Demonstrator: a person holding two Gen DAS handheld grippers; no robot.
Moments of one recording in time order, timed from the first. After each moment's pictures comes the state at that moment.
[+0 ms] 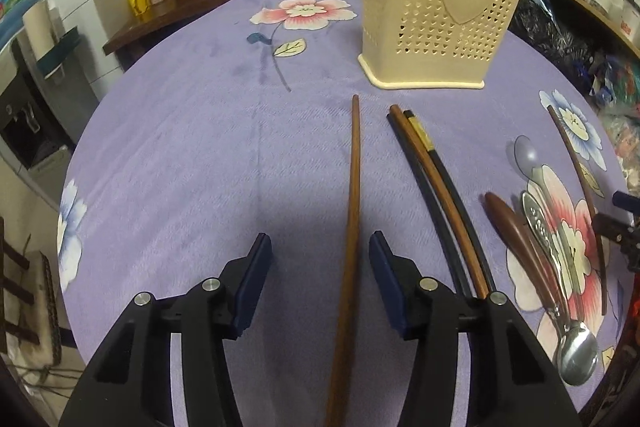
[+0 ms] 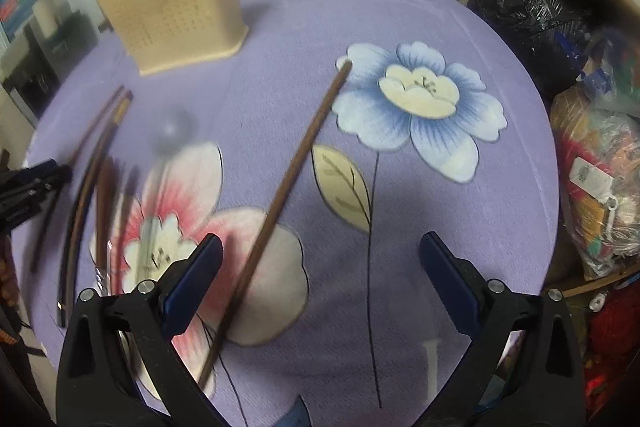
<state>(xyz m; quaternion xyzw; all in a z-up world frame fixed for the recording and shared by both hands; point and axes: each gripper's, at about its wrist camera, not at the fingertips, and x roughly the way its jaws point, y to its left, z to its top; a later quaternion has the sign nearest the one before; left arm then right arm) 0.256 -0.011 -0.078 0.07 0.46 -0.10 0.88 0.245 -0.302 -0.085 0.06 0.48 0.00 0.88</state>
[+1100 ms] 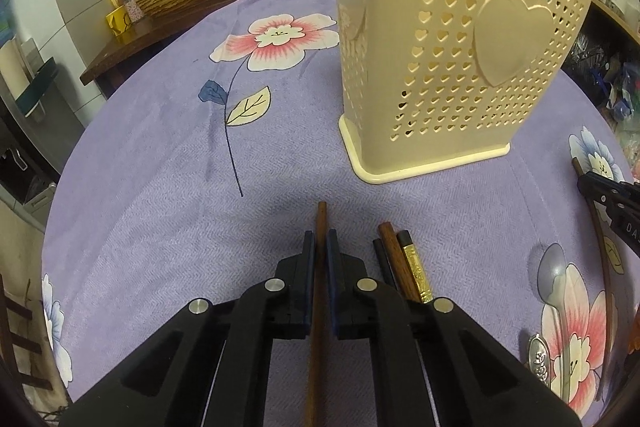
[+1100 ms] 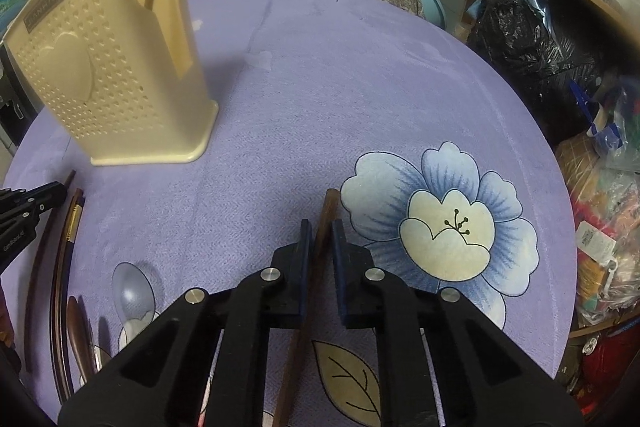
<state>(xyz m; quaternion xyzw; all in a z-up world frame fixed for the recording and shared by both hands) 0.331 -0.052 -0.073 0.09 0.46 -0.10 0.88 0.346 -0.299 -0.082 0.03 0.45 -0.03 0.89</state>
